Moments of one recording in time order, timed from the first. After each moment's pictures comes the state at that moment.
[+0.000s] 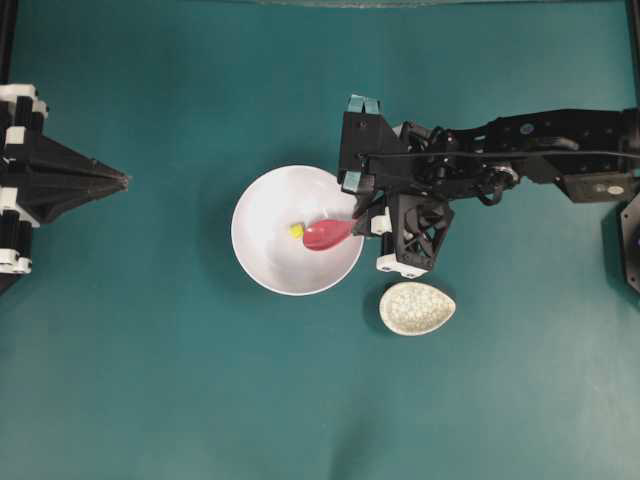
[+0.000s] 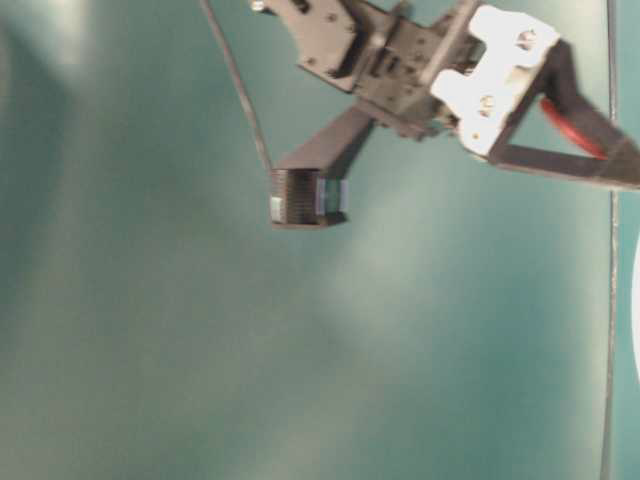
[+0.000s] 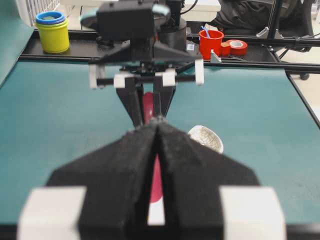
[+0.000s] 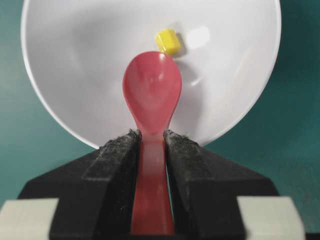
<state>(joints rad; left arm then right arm) 0.02 -0.96 1.18 0.02 -0.20 -0.03 -0.10 -0.01 0.51 0.29 0.49 -0.16</state>
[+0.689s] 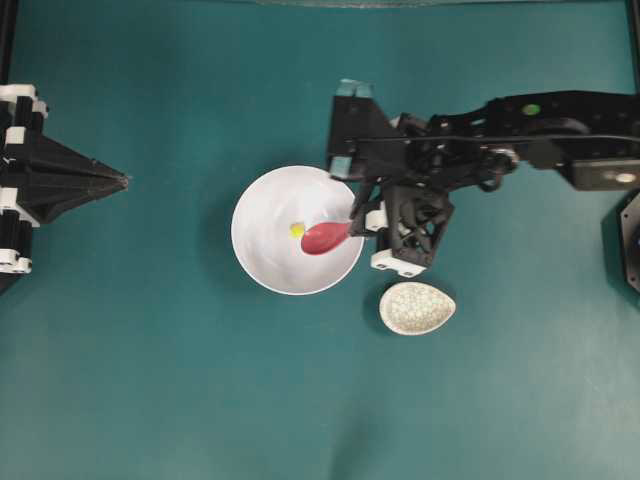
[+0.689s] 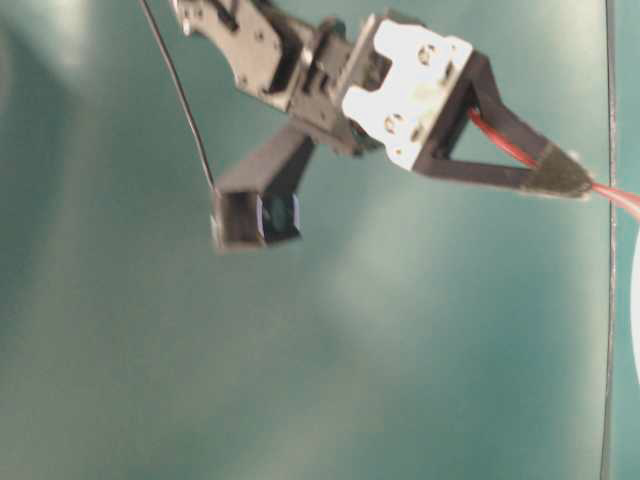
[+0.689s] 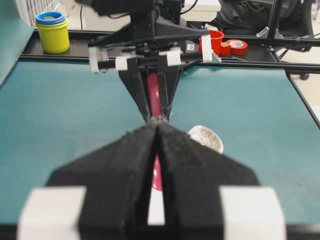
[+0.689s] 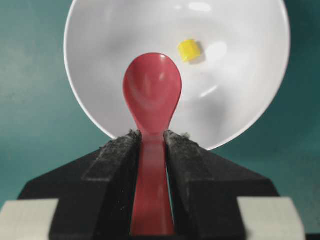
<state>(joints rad) 0.02 -0.96 1.18 0.02 -0.20 -0.03 -0.11 0.00 0.38 0.29 0.70 -0.10</state>
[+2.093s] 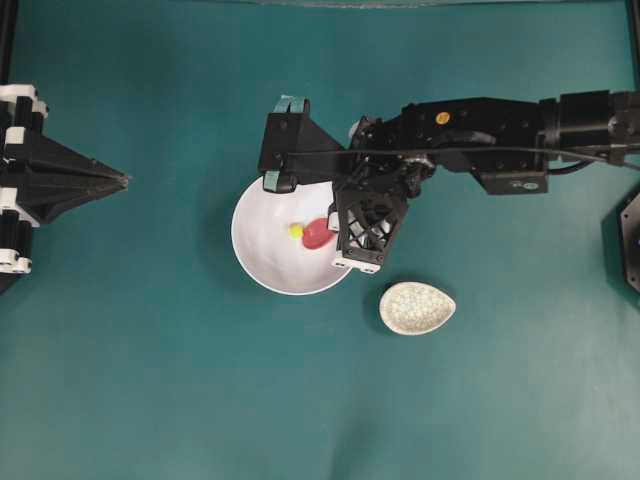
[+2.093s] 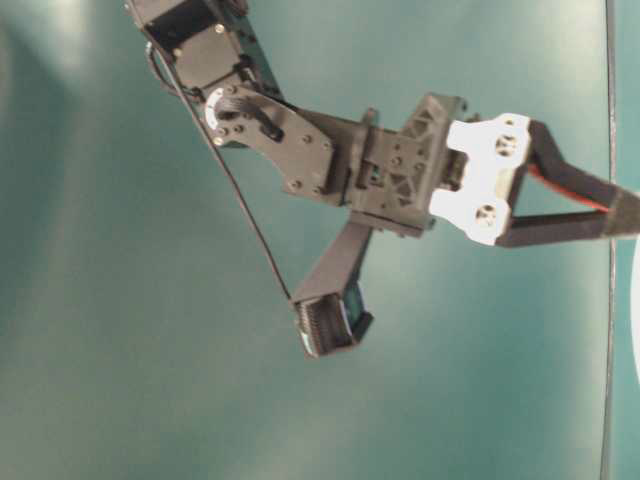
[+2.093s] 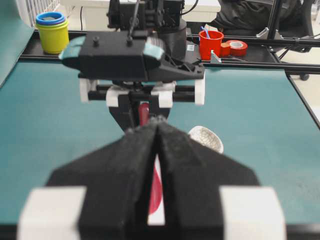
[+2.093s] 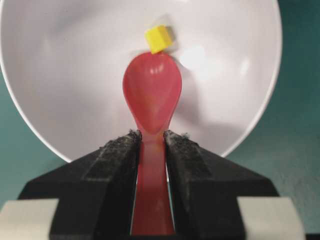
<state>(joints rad) 0.02 -0.96 1.18 0.02 -0.20 -0.03 -0.09 0.19 0.19 0.15 0.86 0.02</state>
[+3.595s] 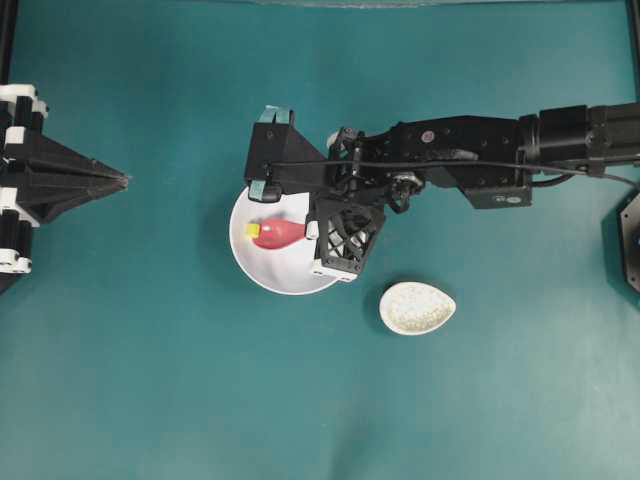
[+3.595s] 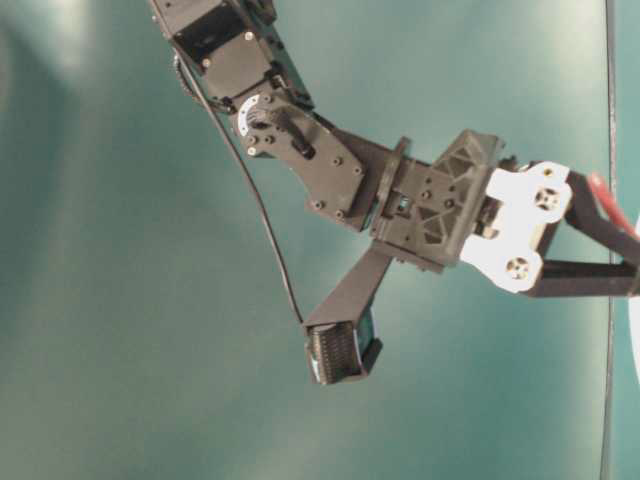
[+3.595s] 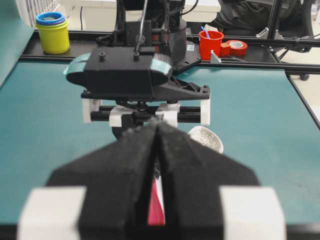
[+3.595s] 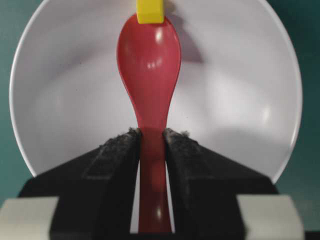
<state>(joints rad) 0.02 -0.96 1.18 0.02 -0.20 -0.03 -0.08 0.23 0.20 0.15 0.67 0.01</state>
